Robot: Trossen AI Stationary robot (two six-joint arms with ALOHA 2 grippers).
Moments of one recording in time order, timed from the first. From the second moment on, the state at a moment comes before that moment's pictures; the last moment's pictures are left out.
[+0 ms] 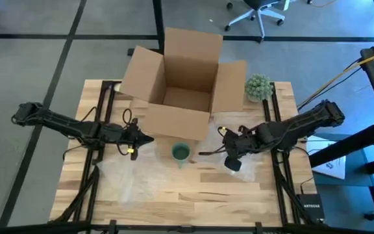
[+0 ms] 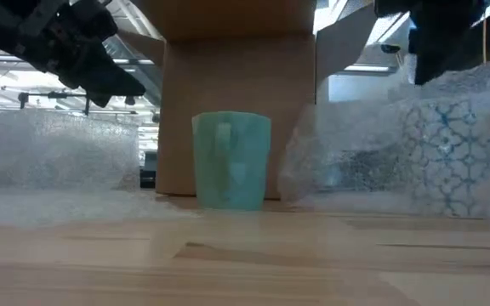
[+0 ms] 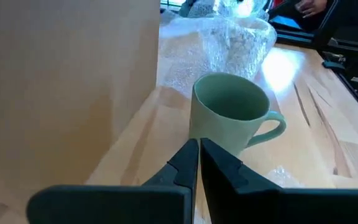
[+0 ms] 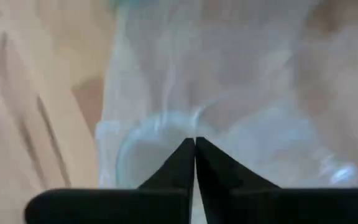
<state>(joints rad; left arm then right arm) -0.18 0.78 0.28 0.14 -0.27 -0.20 0.33 1.35 1.14 -1.03 0.27 0.75</state>
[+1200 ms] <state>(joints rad) -0.18 0.78 0.28 0.14 -0.30 -0.20 0.38 1.40 0.81 -0.66 0.12 0.87</state>
